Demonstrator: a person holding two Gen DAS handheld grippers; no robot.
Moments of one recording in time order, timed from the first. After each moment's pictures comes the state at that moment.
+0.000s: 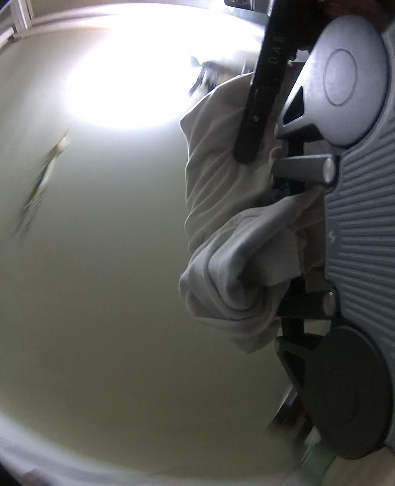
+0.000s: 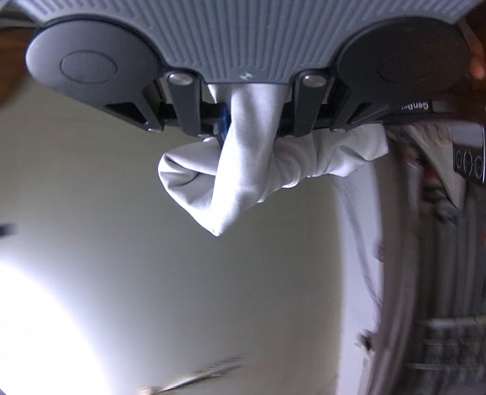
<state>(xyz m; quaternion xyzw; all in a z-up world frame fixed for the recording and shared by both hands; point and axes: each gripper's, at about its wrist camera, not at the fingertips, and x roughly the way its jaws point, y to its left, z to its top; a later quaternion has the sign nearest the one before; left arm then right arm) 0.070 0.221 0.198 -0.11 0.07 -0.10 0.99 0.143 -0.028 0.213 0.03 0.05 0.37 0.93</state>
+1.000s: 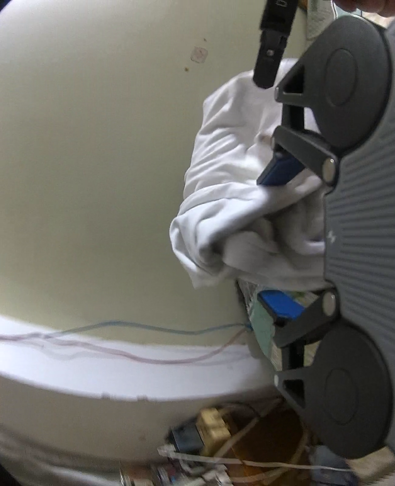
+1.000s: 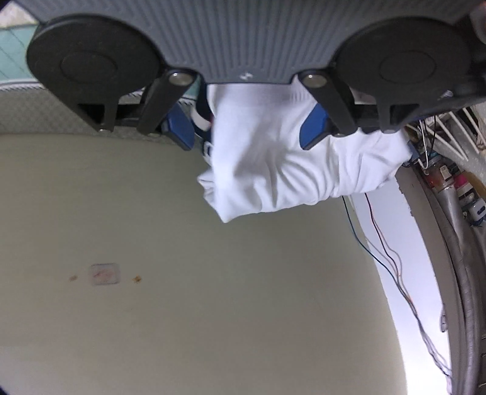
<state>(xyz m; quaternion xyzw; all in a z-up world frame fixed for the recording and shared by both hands) 0.103 0.325 0.056 -0.13 0.18 0.13 0.97 0.197 0.098 0.065 0.08 0.20 0.31 0.93</state>
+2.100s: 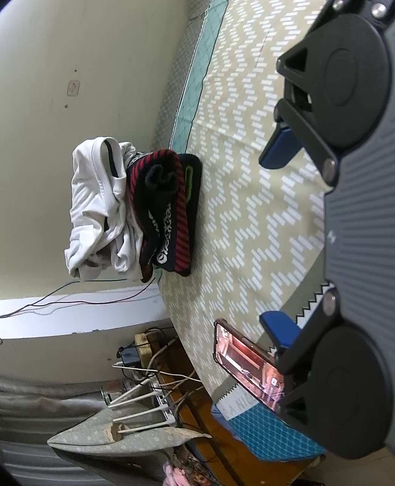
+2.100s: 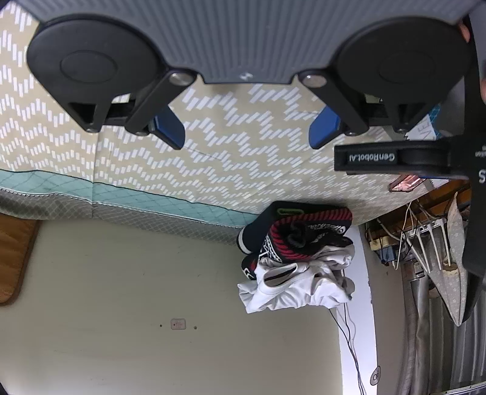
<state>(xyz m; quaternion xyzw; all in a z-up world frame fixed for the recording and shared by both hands) 0.003 0.136 -0.024 -0.05 0.26 0.29 0.92 0.051 -0.023 -0.041 -0.03 0.20 0.31 0.93</state>
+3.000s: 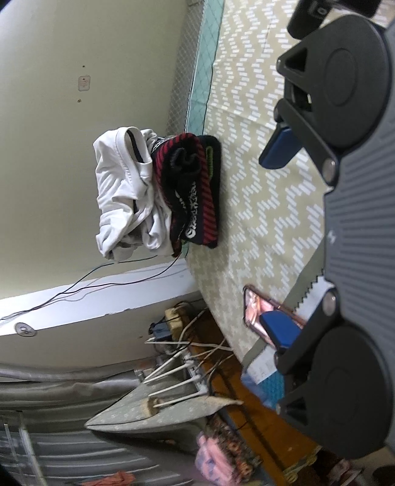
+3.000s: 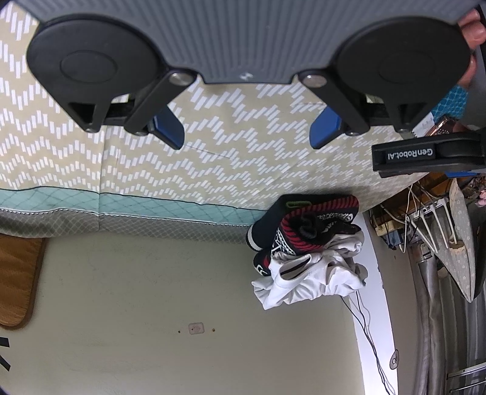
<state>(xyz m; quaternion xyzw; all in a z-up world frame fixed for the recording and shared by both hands) -0.012 0.122 -0.002 0.03 0.23 0.34 0.91 0.057 -0.036 -0.038 0.02 0.21 0.30 0.93</state>
